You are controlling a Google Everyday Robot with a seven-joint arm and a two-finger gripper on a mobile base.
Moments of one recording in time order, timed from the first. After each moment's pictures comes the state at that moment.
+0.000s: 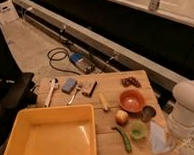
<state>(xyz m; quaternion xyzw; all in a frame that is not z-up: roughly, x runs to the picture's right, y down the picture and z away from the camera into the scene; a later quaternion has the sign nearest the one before) 0.289 0.290 0.576 -0.48 -0.16 -0.16 0.85</state>
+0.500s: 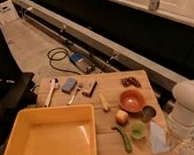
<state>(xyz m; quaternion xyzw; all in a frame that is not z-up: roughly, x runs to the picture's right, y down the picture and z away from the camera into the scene) 0.289 0.289 0.576 -0.48 -0.16 -0.16 0.85</state>
